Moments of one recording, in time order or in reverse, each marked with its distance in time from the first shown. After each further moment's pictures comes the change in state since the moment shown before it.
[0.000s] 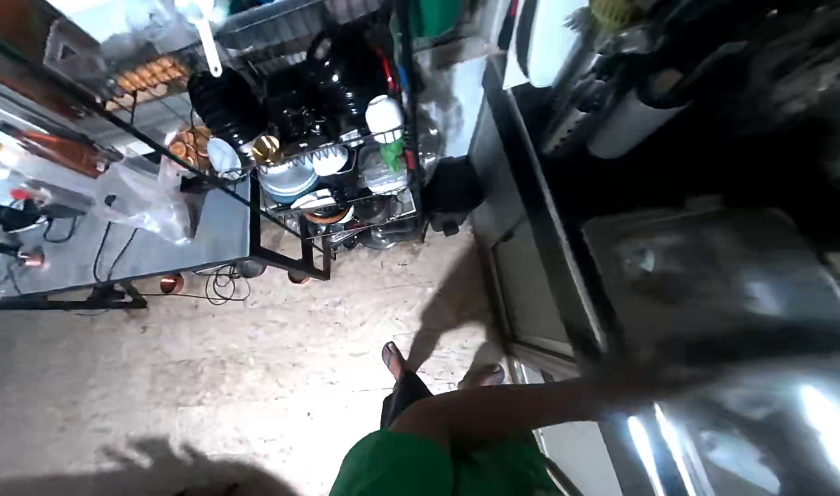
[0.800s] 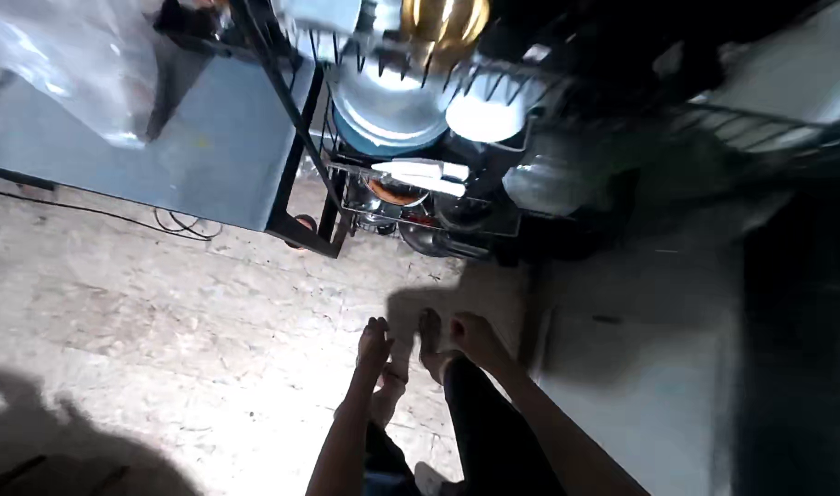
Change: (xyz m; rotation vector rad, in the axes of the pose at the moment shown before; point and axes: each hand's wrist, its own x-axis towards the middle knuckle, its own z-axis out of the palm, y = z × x) left_hand -0.390 -0.662 -0.038 -0.403 0.593 -1.163; right_hand -0.105 -0.592 0.528 -0.147 -1.239 -0.721
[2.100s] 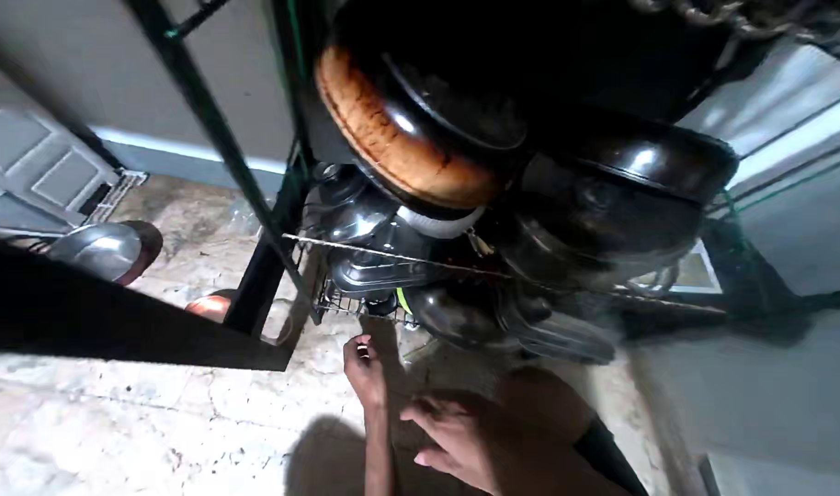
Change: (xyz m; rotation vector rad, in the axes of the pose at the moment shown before) left_hand 0.493 -0.131 0.120 -0.798 0.899 0.259; right_hand 0.361 0.074 0.175 -0.354 -0.026 -0.549
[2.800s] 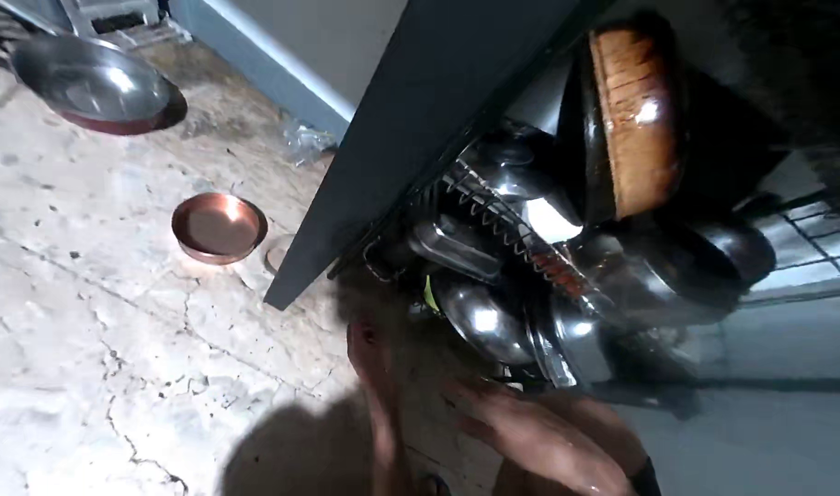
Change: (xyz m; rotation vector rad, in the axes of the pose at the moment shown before) left_hand -0.020 -0.029 -0.038 -0.200 0.153 -0.219; right_hand 0.023 -0.042 0.022 -0.314 -0.317 0.459
